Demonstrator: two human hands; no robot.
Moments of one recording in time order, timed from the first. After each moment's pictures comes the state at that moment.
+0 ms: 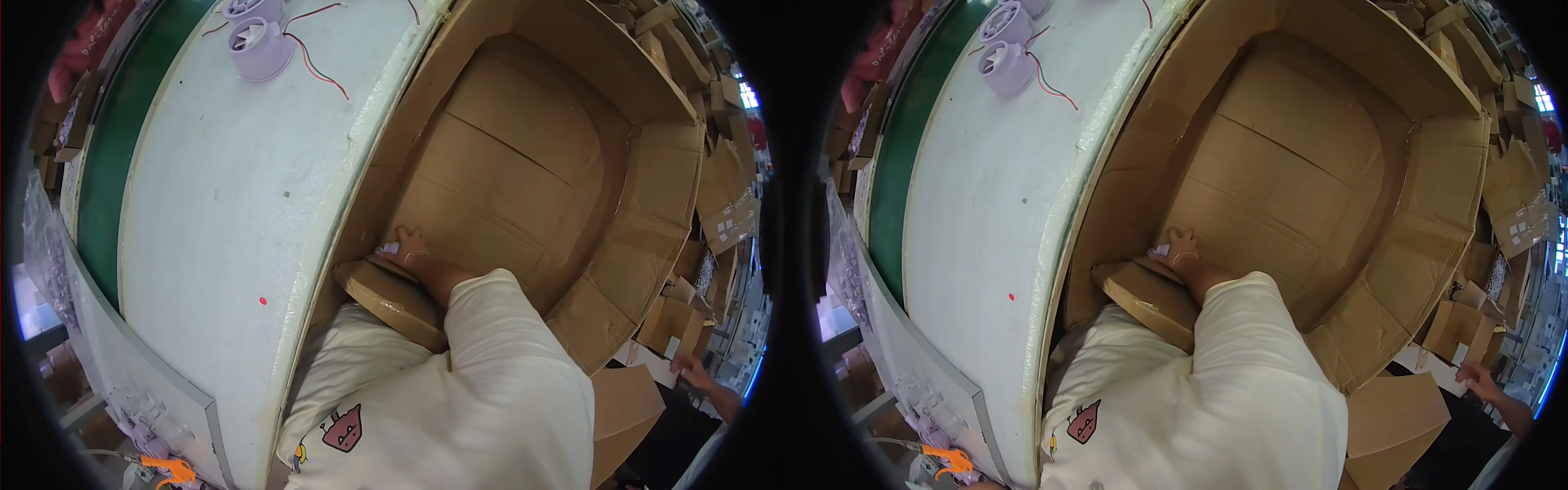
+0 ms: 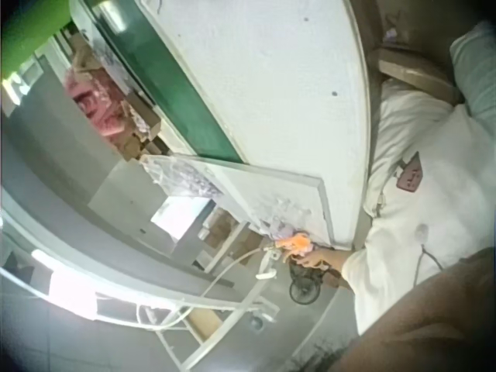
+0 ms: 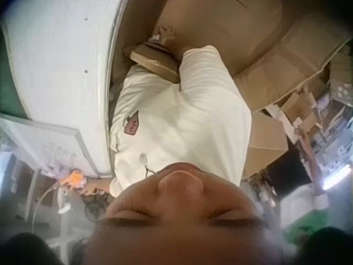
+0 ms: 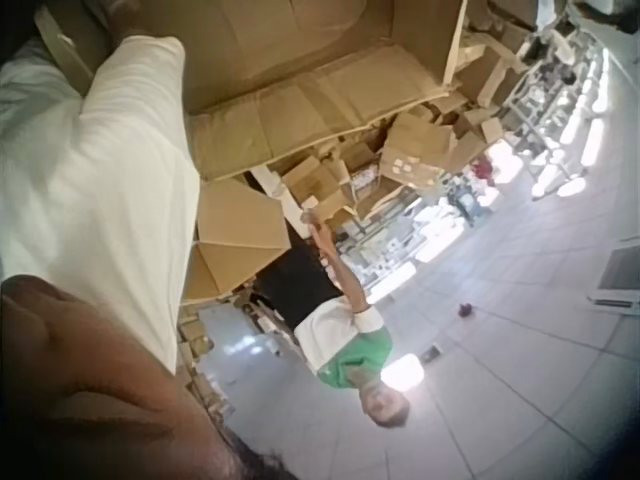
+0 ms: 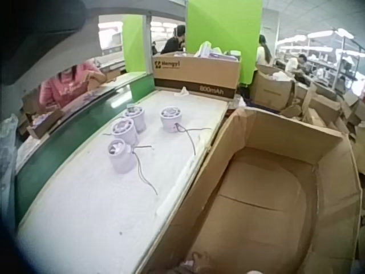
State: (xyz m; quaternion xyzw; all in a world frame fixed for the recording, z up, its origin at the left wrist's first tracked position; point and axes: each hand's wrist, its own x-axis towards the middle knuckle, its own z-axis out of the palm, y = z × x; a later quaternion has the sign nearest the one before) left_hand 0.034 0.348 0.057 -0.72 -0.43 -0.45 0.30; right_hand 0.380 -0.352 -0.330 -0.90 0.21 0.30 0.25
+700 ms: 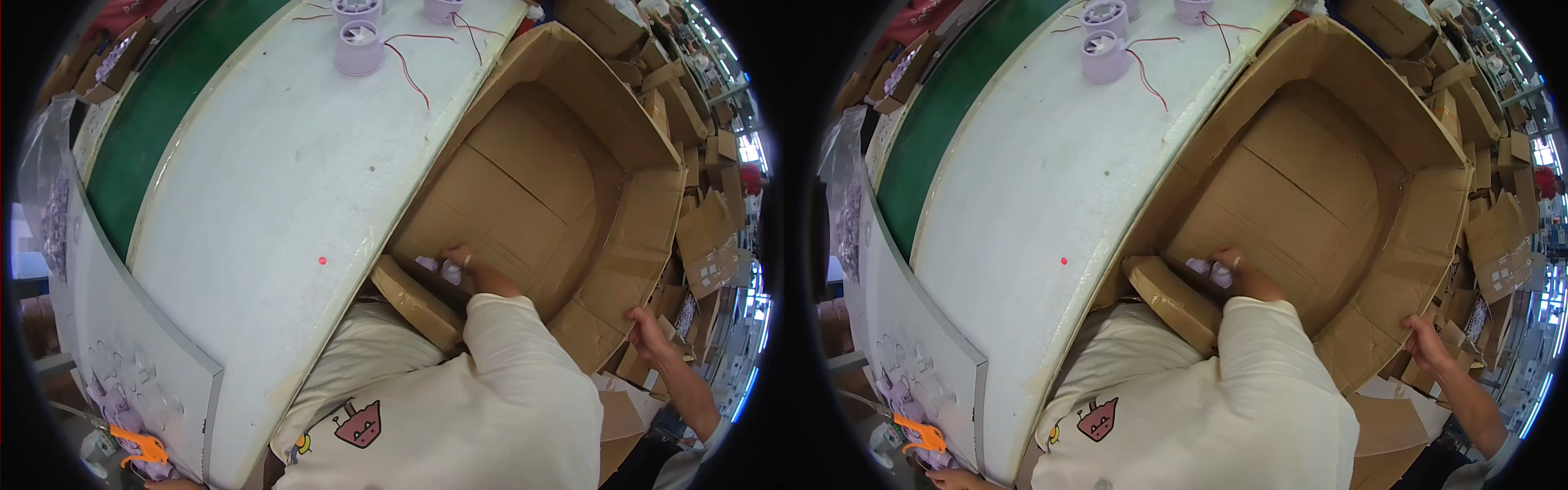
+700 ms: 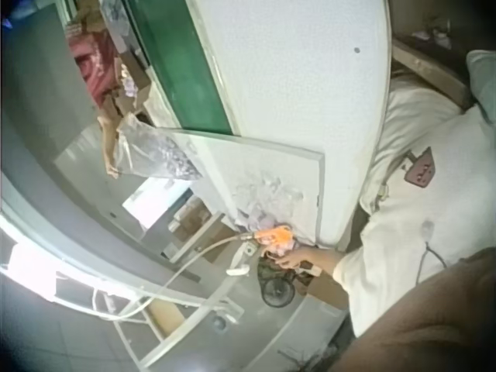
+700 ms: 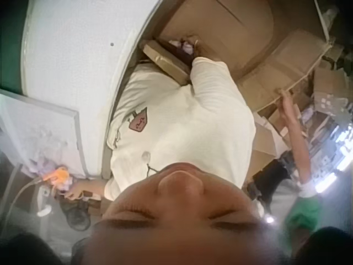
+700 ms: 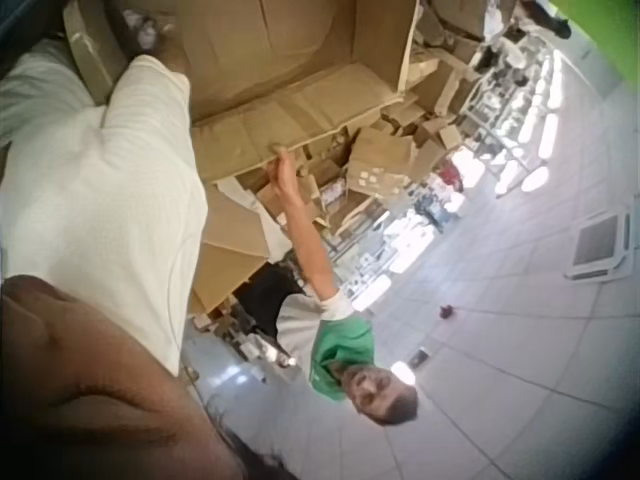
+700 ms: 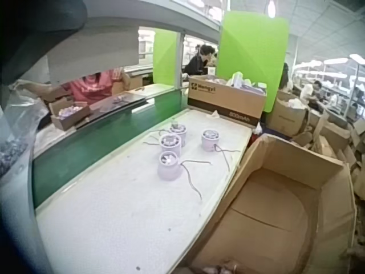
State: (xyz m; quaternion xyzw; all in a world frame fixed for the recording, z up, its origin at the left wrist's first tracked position) left_hand 0.060 0.315 0.061 -0.61 -0.48 -0.64 0.00; right_hand 0.379 -0.477 -0.346 -0.78 0.19 0.34 0.50
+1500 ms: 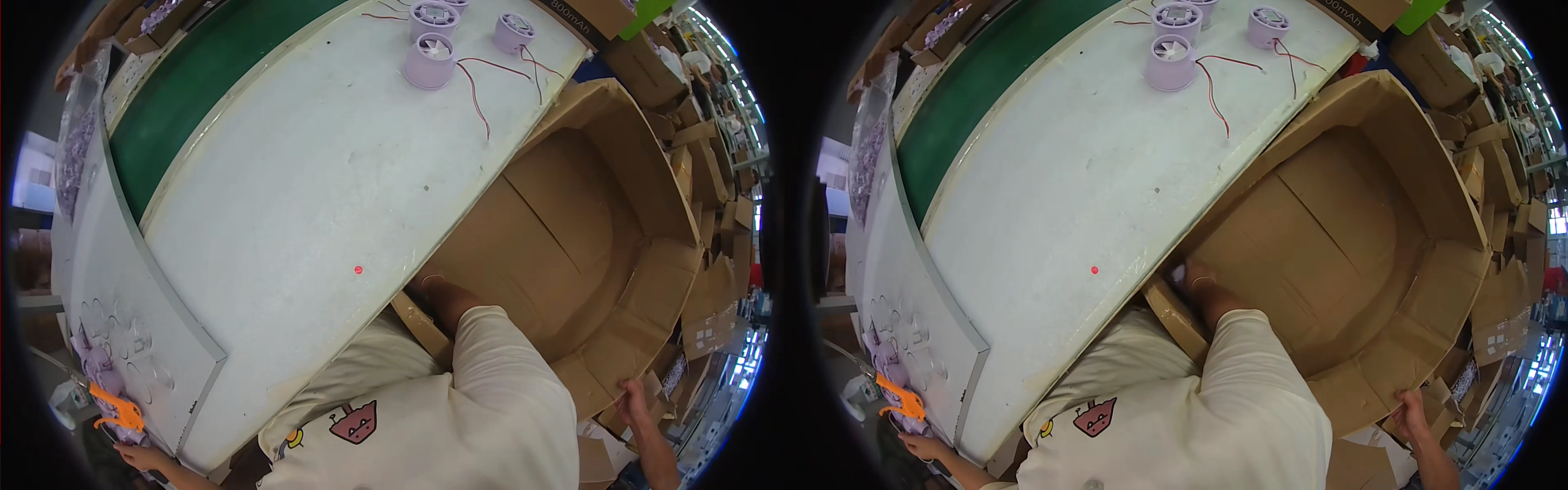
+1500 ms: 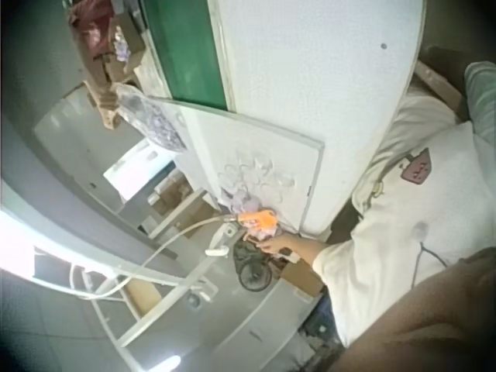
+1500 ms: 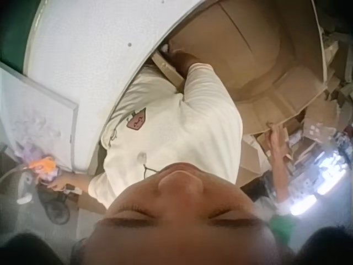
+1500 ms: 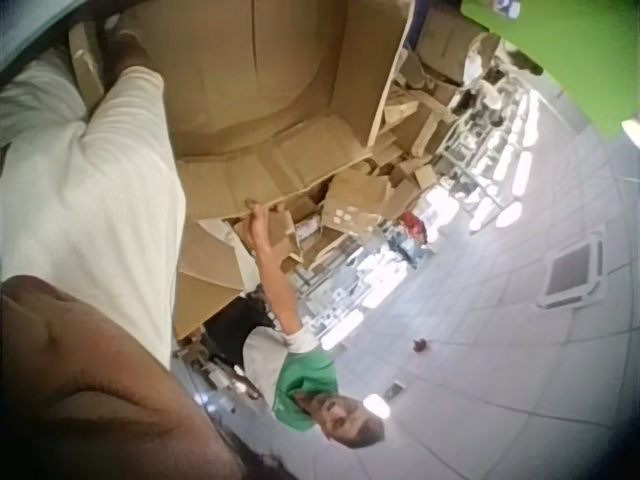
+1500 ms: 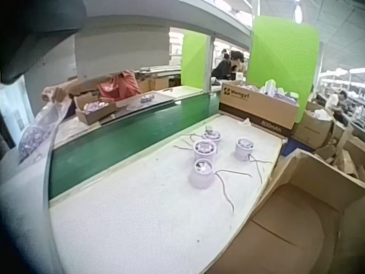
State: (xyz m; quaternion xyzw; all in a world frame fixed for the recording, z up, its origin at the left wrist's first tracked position) left_hand 0.044 0.301 0.071 -0.62 -0.55 -0.55 -0.01; right_hand 0.402 -0.345 -0.393 -0.92 -0.02 0.36 0.16
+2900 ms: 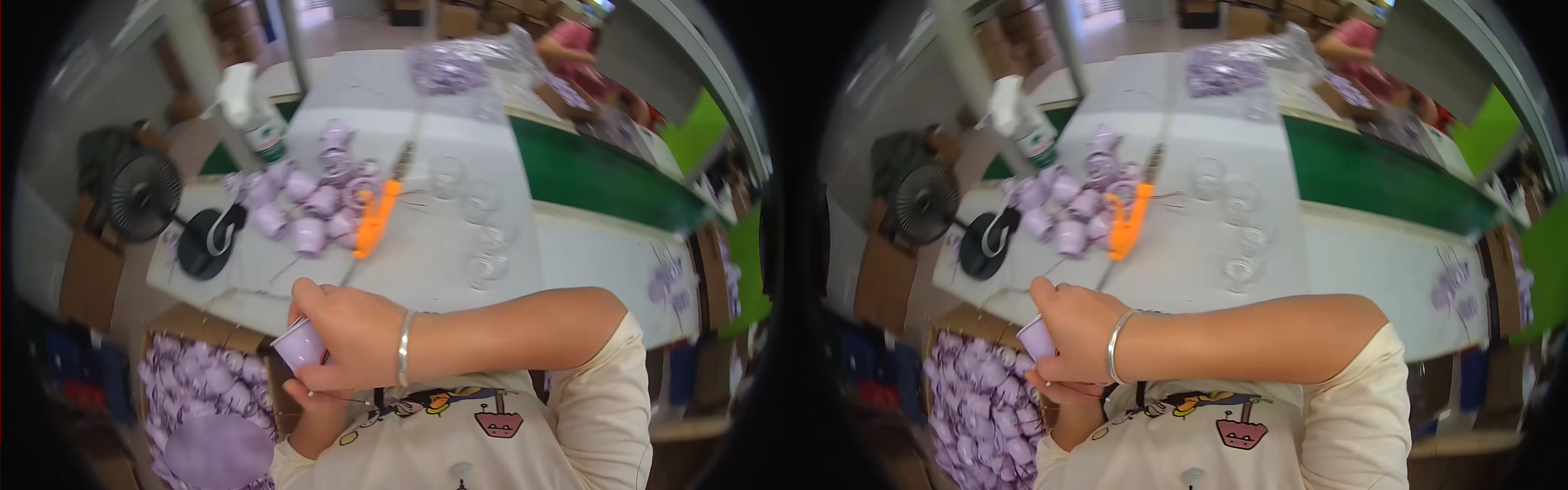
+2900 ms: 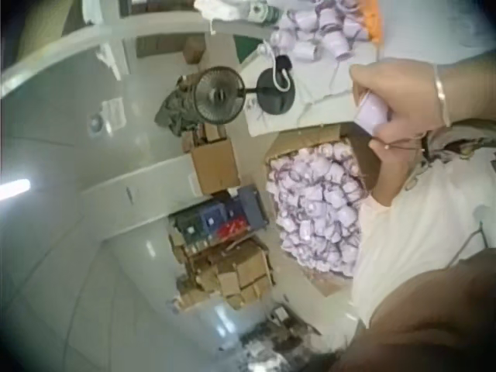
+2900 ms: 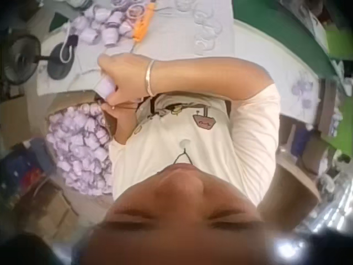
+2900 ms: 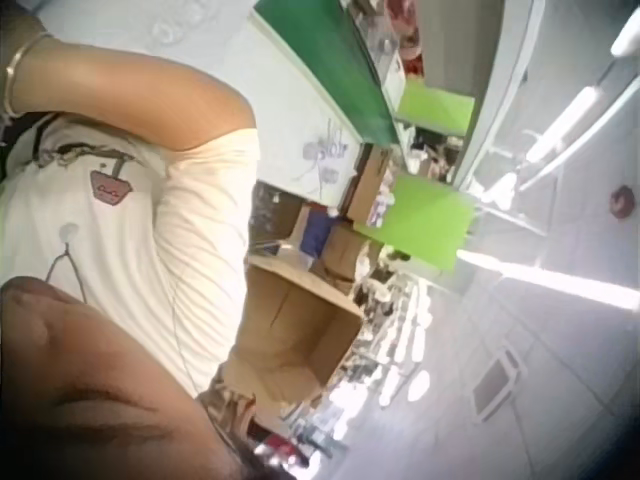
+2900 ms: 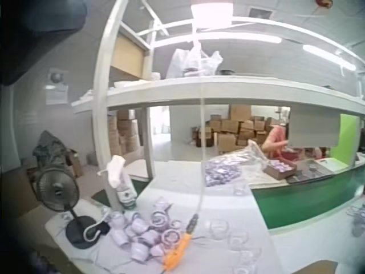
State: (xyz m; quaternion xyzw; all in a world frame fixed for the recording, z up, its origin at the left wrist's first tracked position) left_hand 0.032 0.044 0.078 -0.36 -0.19 -0.54 -0.73; right_hand 0.179 0.061 0.215 -0.44 -0.75 0.38 0.31
